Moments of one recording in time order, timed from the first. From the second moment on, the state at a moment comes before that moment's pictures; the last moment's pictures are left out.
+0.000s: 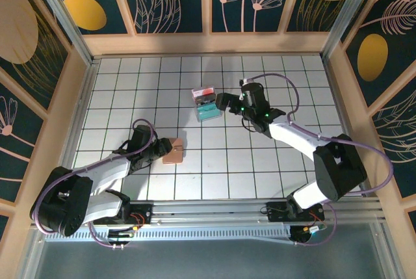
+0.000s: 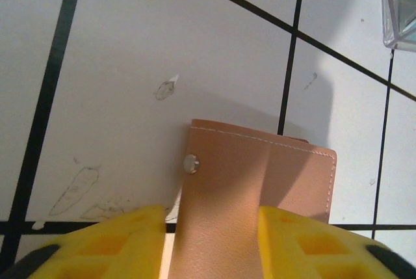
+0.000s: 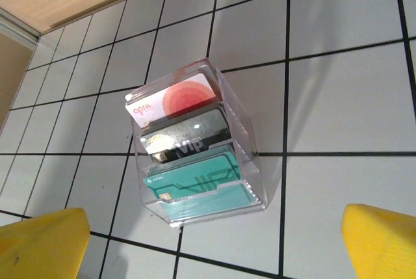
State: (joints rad) left arm -0.41 1.23 0.34 0.02 0.14 -0.81; right arm 0.56 1.49 0.91 0.01 -0.02 0.60
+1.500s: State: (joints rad) left arm -0.41 1.12 0.31 0.43 0.48 -1.01; right arm 0.71 1.50 0.69 0.32 -0.38 0.90
